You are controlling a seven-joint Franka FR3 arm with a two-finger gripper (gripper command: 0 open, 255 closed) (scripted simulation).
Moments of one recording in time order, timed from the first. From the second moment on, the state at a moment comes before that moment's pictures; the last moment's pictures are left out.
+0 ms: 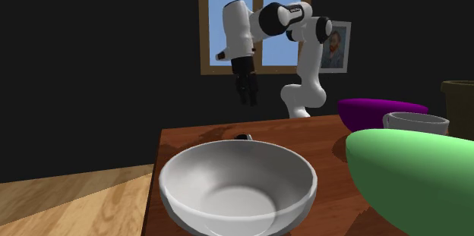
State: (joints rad) arm 0.14 -0.24 0.21 -2.12 0.22 1.81 0.42
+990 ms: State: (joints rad) arm 0.22 0.21 0.29 -1.65 0.20 1.89 0.65
